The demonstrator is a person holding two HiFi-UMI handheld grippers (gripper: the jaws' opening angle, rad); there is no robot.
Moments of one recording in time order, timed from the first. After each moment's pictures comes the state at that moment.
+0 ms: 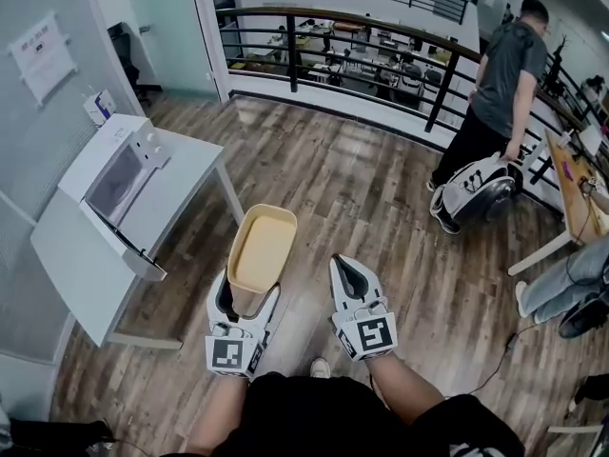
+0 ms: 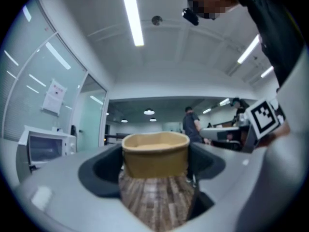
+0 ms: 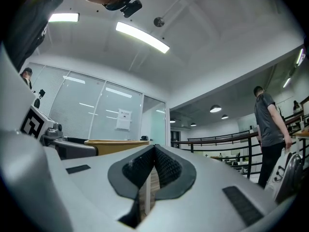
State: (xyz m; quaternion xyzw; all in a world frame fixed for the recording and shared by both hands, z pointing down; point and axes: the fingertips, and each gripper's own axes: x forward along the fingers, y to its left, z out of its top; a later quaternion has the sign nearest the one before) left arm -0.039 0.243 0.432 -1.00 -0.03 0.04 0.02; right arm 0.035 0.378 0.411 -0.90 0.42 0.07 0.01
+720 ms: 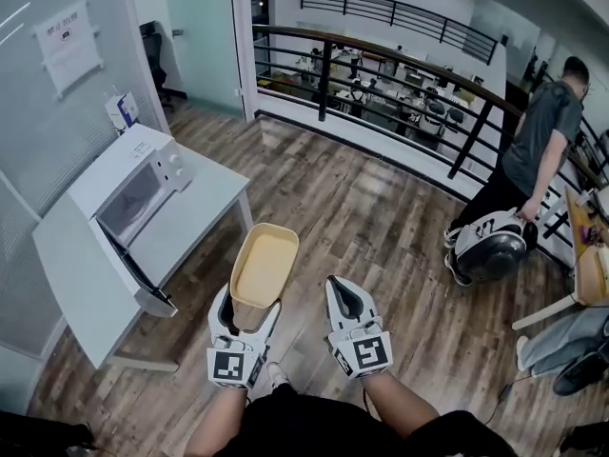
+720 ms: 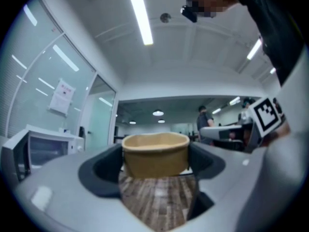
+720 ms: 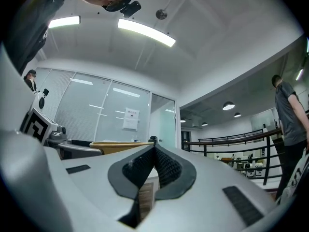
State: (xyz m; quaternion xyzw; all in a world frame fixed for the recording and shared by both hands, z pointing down) left arm 0.039 0.139 0.432 -1.00 0.03 0.05 0.01; right arm 0.115 0.262 0.409 -0.88 0.48 0.07 0.01
